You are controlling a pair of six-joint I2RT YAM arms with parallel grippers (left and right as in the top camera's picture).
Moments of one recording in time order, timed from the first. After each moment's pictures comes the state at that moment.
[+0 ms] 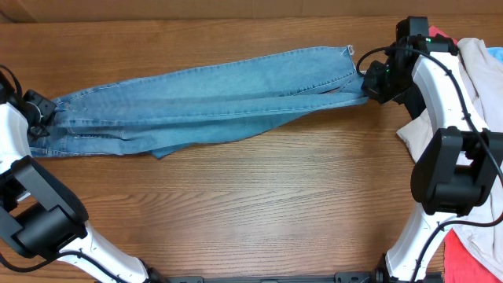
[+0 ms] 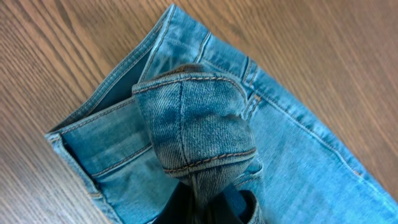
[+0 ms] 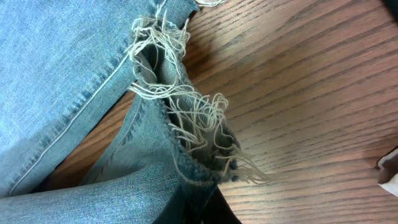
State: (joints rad) left arm 0.62 2.02 1.63 -0.69 0.01 -0.43; right arm -0.09 2.10 1.81 -1.08 -0.19 0.36
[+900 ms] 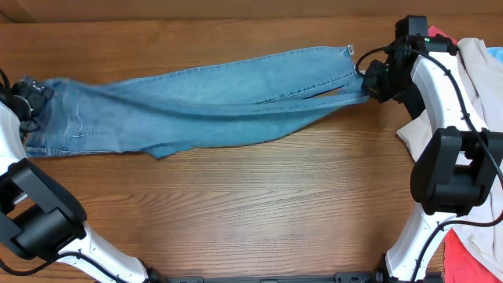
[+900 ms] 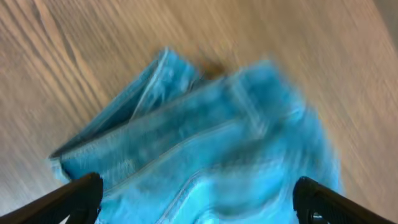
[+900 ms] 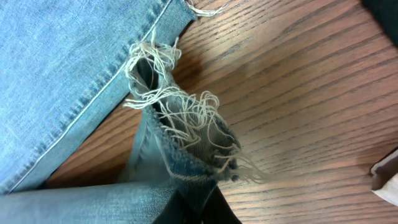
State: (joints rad) left arm 0.64 2.02 1.69 -0.69 0.04 -0.46; right arm -0.09 2.10 1.81 -1.06 -0.17 0.36
